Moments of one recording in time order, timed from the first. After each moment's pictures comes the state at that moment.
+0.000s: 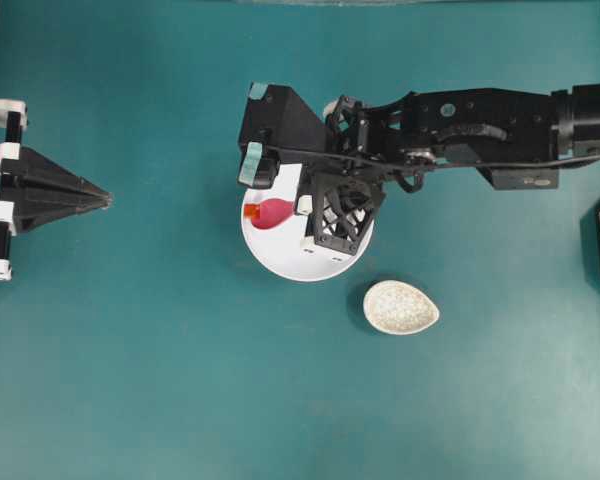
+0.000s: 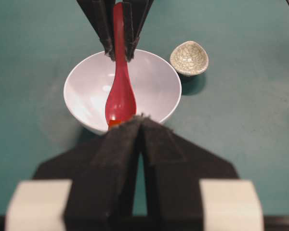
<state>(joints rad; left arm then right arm) 0.00 -0.96 1.16 0.01 0.07 0.00 -0.09 0.12 0.21 0.07 0.73 0.10</state>
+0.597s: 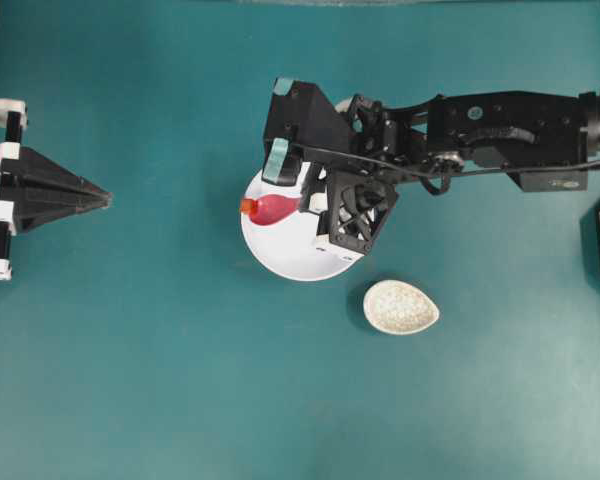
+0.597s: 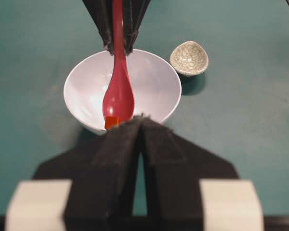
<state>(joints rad) 0.00 -0.96 1.16 0.01 0.07 0.00 -0.09 0.06 0.30 0.07 0.61 0.11</state>
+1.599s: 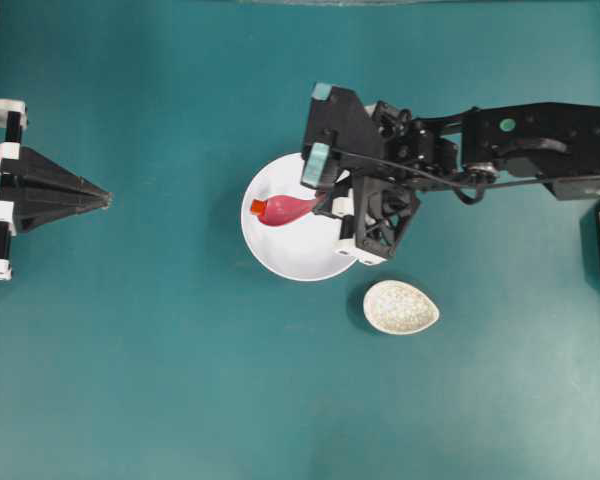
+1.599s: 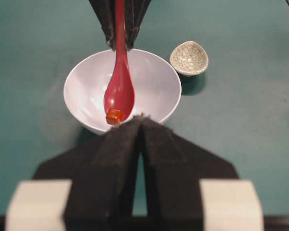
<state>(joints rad) 0.00 -0.96 1.16 0.01 0.07 0.00 -0.08 -0.02 0.46 0.08 0.44 0.11</state>
